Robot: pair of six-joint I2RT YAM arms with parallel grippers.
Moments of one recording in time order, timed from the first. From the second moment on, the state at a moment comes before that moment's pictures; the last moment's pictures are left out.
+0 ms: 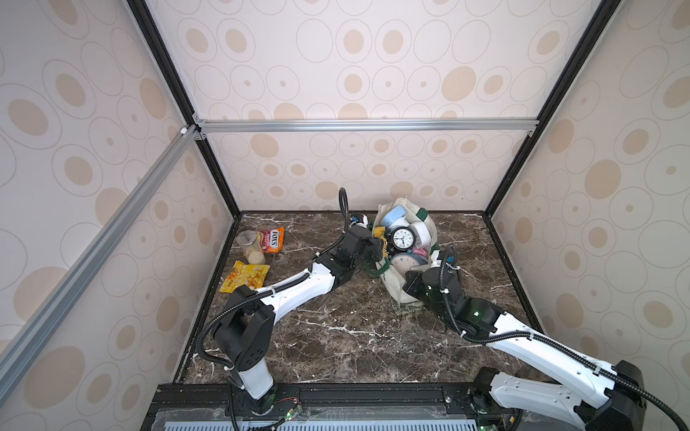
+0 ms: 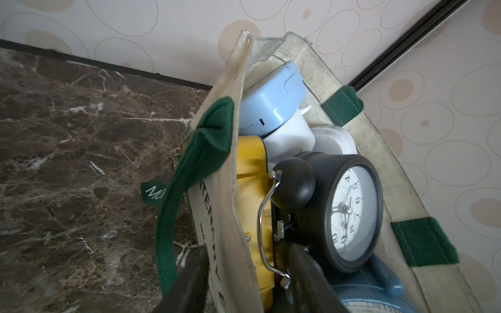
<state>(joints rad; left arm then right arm) -0.71 1.71 1.29 -0.04 -0.13 -0.64 0.80 1.03 0.80 -0.30 0.42 0.98</state>
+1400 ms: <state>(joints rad) -0.52 1.55 1.20 -0.26 -0.01 -0.40 0.31 1.43 1.24 -0.52 0.06 0.48</state>
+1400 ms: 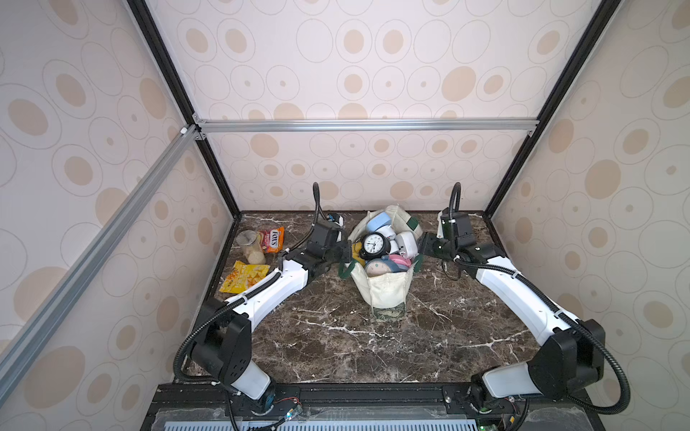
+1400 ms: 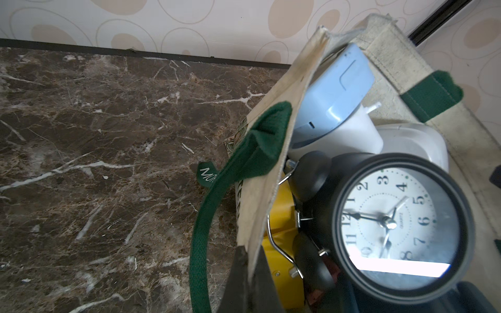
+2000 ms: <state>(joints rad) -0.50 1.57 1.21 -0.22 0.11 -0.42 0.28 1.53 1.24 -0.42 -0.16 0.51</state>
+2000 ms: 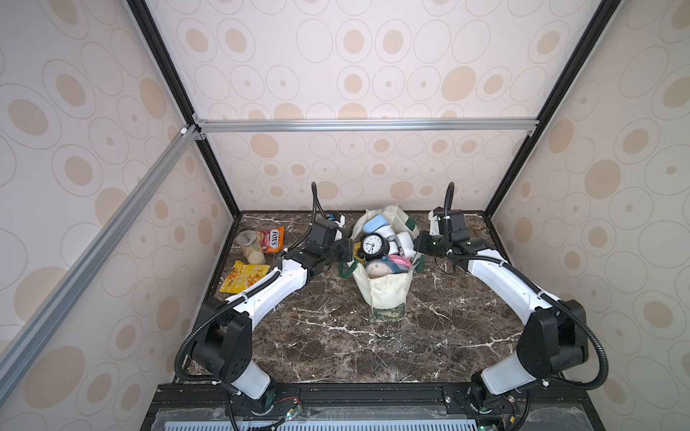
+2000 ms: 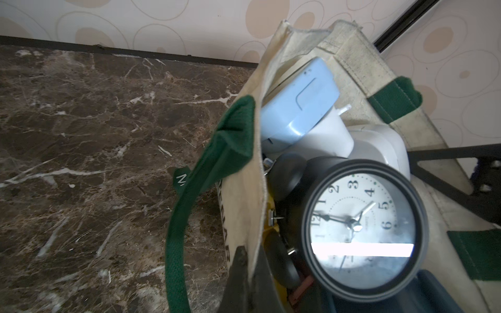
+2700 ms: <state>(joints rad) -0.62 1.57 1.48 -0.56 -0.10 -0.35 0.35 1.33 1.25 -0.62 -0.13 0.51</state>
